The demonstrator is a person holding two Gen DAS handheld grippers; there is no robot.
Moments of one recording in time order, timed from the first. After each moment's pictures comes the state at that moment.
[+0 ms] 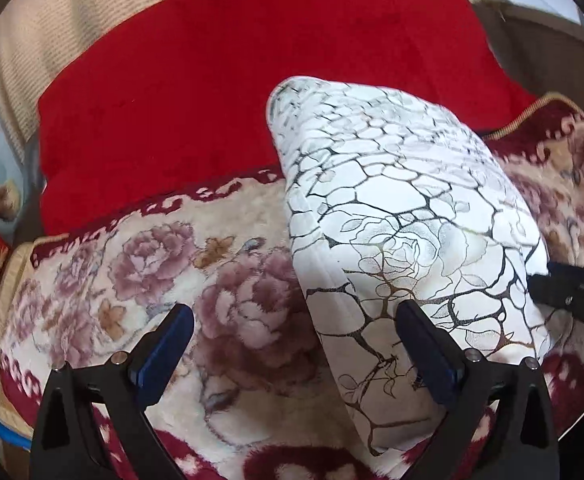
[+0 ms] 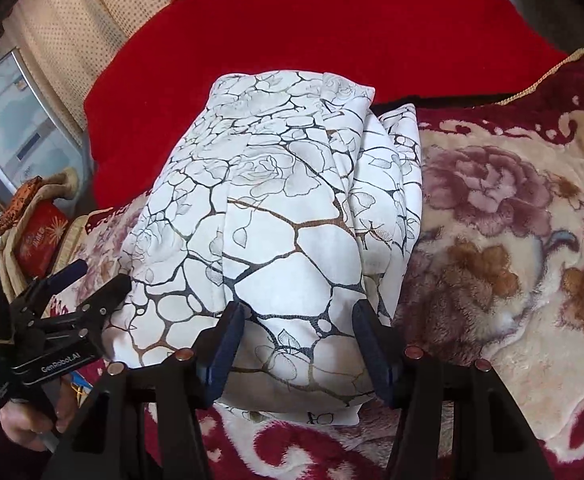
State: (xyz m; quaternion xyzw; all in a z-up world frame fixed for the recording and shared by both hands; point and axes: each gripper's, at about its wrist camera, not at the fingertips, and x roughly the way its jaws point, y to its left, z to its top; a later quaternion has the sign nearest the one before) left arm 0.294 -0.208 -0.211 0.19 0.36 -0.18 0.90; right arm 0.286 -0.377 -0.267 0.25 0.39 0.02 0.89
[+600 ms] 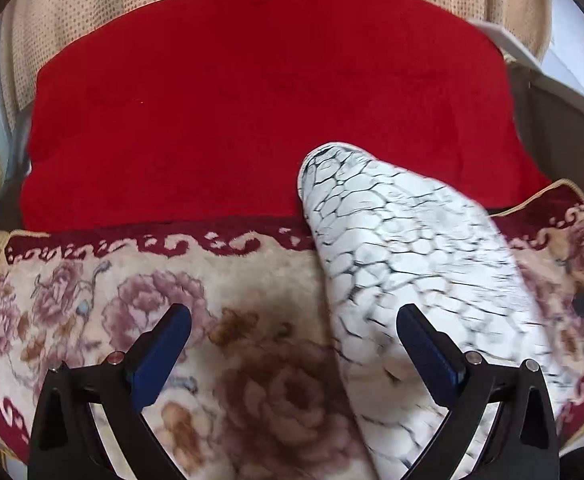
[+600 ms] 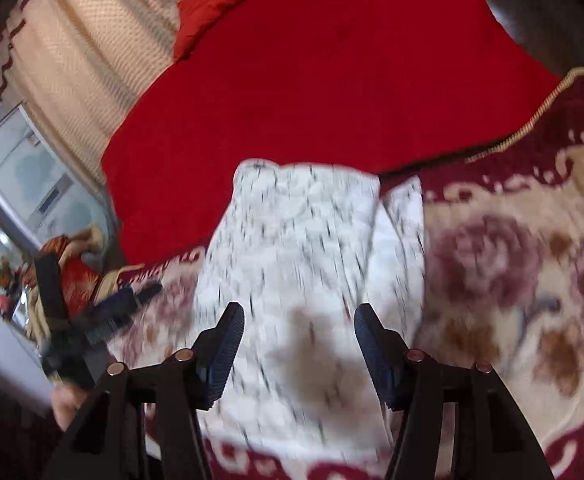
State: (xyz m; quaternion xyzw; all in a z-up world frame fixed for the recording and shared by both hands) left arm 0.383 -0.180 -0.175 0.09 0.36 -0.20 0.91; right arm 0.306 -0.416 -0.187 0.31 0.33 0.01 0.89
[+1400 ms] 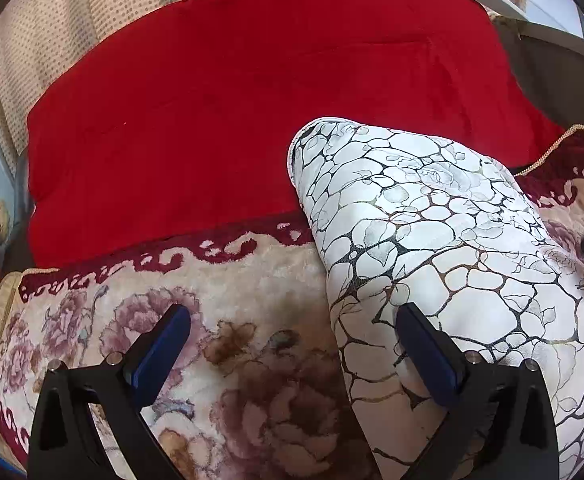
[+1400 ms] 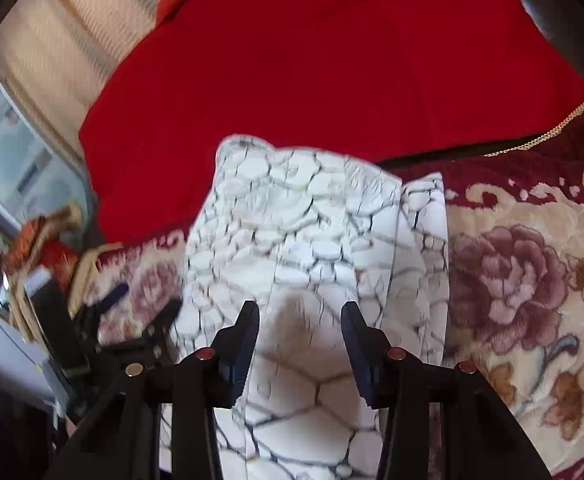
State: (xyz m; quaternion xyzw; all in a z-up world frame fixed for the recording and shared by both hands) left arm 0.383 -0.209 -0.205 0.17 0.33 -0.18 0.91; right arm 0.360 -0.408 -0.212 0.27 0.40 0.02 0.87
